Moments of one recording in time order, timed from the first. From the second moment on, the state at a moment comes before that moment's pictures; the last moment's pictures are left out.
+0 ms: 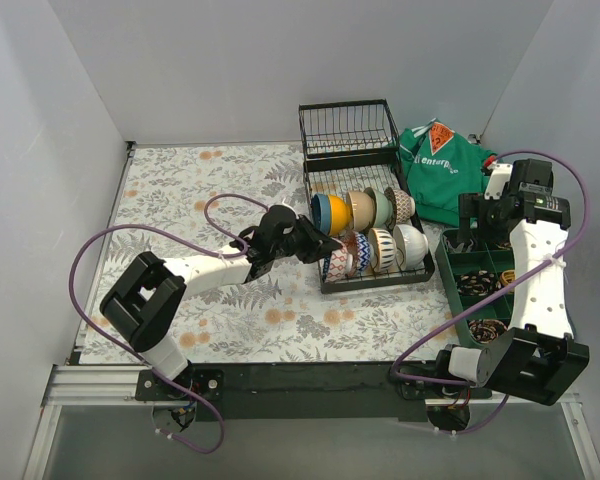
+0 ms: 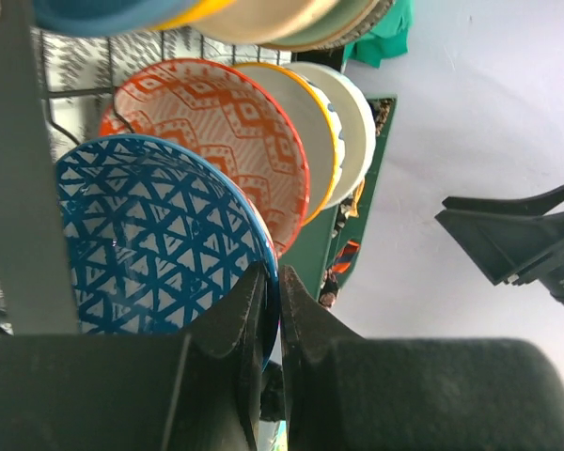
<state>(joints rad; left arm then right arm) -0.75 1.63 0.92 0.27 0.23 -1.36 -0.24 1.25 1.31 -1.05 -0.11 -0.22</state>
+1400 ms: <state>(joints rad) -0.39 1.45 1.02 0.05 0.49 -0.96 -0.24 1.23 1.28 -1.02 -0.25 -0.20</state>
